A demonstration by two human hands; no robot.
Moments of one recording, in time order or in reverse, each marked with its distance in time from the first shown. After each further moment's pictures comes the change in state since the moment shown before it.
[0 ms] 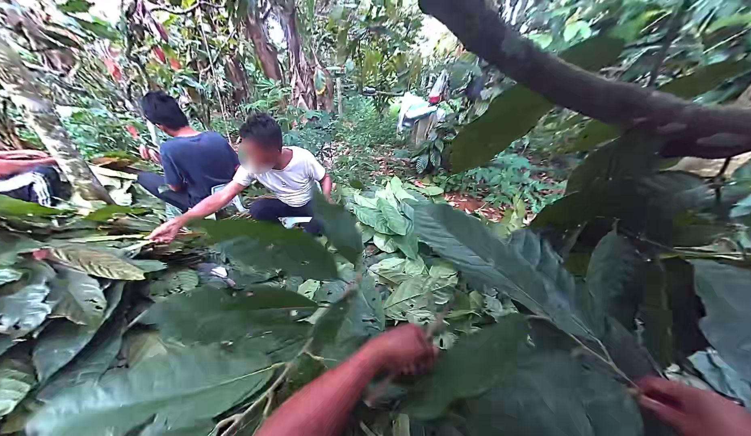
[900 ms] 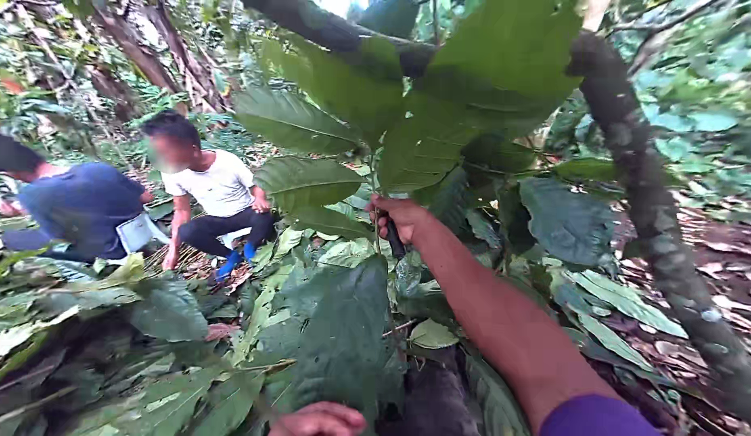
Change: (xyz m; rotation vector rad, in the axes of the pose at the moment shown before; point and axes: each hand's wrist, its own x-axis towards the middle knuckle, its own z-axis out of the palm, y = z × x) left_hand -0.178 -0.040 0.060 -0.481 0.115 0.592; right_hand 0.162 -0.224 0.004 1.318 -0.178 -0.017
